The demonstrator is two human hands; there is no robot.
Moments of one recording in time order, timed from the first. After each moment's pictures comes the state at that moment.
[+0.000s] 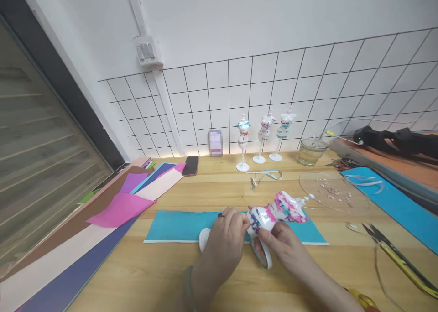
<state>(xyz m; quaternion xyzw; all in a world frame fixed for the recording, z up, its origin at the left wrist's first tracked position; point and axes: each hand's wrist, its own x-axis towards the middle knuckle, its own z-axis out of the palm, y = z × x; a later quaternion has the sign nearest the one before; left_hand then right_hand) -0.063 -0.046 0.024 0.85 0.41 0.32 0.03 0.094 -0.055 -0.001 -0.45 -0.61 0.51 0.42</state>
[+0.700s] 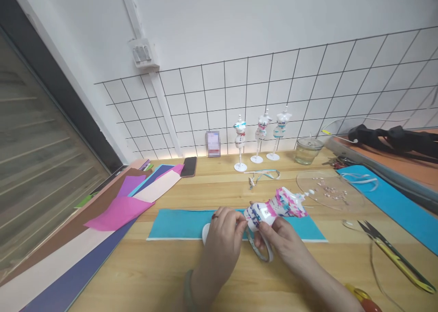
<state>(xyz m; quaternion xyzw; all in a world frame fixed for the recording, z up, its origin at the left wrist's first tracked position) -0.060 -0.047 0.021 0.81 0.44 0.37 0.11 0.096 -0.053 -0.001 -0.45 -0.57 0.51 0.46</state>
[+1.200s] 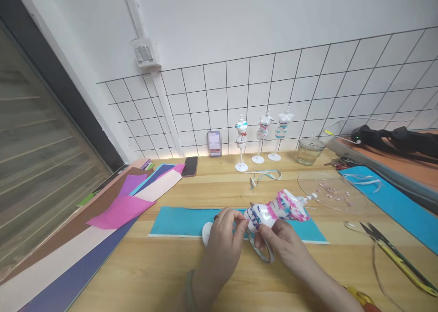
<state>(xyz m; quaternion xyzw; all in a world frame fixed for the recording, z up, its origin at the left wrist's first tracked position) -0.057 -0.049 0.024 0.76 0.47 0.39 0.23 0.095 -0.054 0.006 -0.46 -0.59 0.50 0.44</state>
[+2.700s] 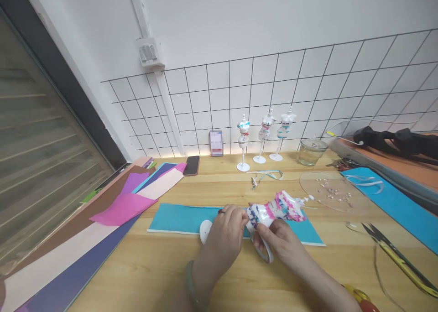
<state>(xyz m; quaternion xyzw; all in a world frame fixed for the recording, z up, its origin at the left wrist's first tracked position) -0.064 -0.040 0.022 0.86 0.41 0.31 0.06 0.091 -0.053 0.007 -0.48 -0.61 0.49 0.40</state>
